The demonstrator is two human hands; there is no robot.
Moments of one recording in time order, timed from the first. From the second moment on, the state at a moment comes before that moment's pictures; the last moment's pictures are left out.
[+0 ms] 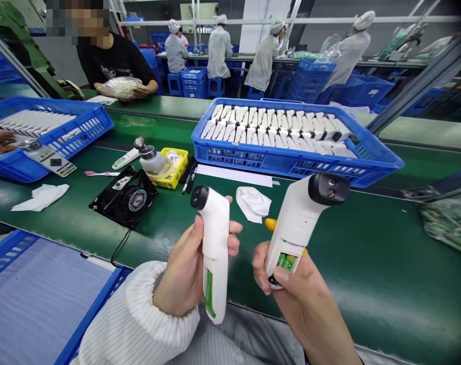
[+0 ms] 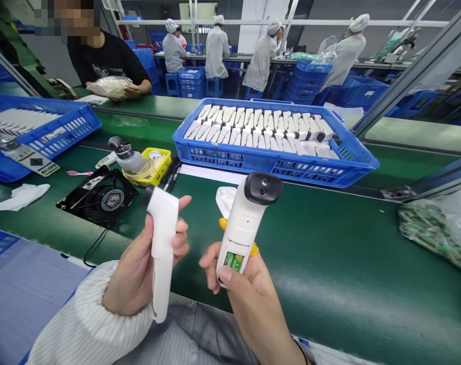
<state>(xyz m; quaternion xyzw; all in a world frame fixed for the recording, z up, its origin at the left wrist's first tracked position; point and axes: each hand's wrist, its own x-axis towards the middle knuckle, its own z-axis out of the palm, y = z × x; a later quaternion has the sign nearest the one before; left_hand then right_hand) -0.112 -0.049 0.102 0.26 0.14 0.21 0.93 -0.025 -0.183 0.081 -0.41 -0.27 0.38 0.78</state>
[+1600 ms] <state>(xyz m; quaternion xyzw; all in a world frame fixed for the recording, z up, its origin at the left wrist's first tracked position) -0.108 -0.059 0.098 0.36 0.19 0.21 0.89 -0.040 -0.168 0.075 -0.36 -0.23 0.52 0.74</state>
